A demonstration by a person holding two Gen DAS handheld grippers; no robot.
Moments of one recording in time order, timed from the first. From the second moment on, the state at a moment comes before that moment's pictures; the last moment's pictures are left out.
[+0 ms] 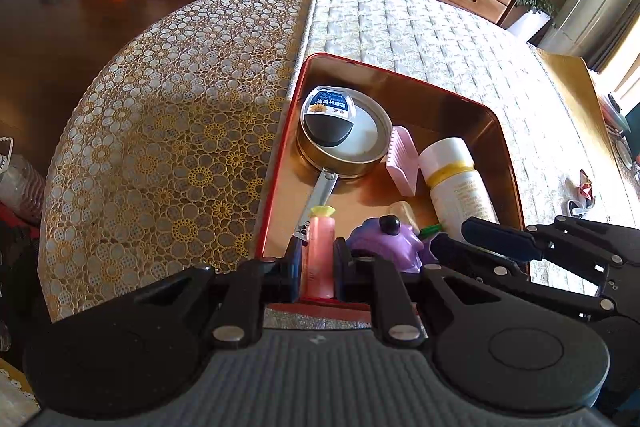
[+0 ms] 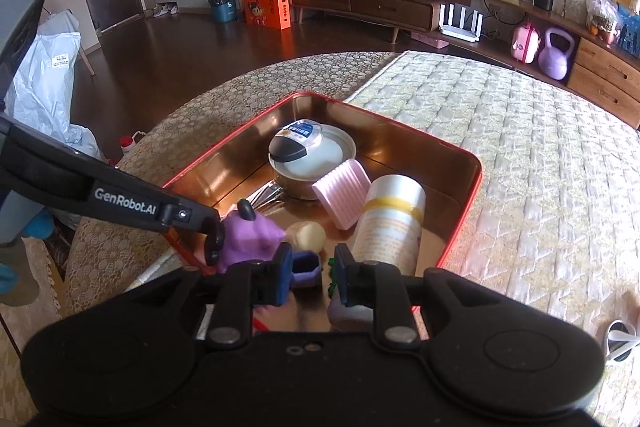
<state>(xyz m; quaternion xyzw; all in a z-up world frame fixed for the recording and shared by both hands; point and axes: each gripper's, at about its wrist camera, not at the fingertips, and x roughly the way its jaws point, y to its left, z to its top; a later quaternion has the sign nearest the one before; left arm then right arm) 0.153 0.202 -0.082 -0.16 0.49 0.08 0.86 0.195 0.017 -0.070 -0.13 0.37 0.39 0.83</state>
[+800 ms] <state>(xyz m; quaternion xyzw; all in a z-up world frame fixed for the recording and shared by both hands) 0.125 0.166 -0.052 -0.12 0.46 0.08 0.88 0.157 -0.042 -0.029 -0.06 0.35 0.39 0.85</state>
